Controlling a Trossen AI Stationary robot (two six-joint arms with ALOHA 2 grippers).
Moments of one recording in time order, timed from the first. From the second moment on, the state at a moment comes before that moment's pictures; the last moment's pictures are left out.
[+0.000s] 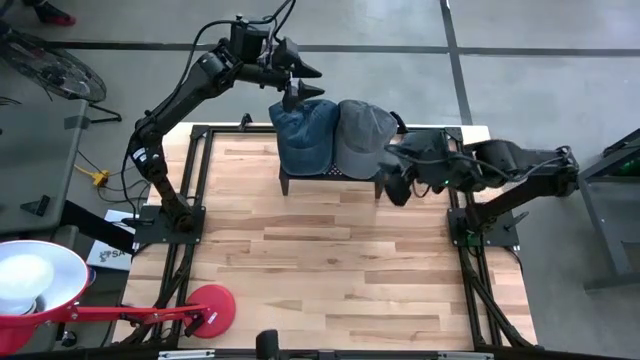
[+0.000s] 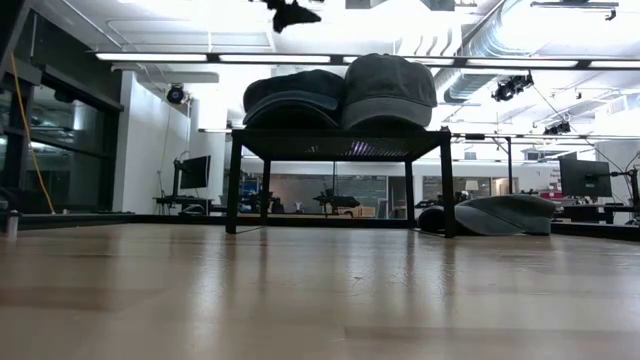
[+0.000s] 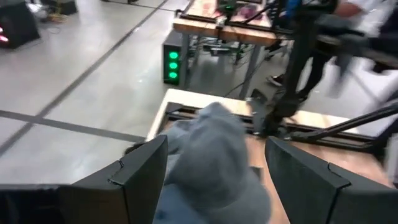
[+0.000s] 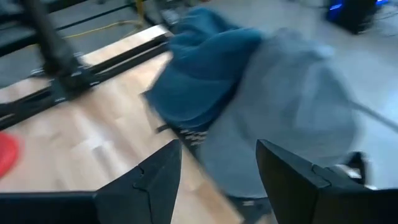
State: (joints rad) left arm 0.67 1.70 2.06 -0.69 0.54 0.11; right arm 0.17 1.28 1.62 -1.07 0.66 0.59
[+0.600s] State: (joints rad) left arm 0.60 1.68 2.10 -0.76 0.54 -0.06; right arm -0.17 1.24 1.62 -1.43 0.72 0.74
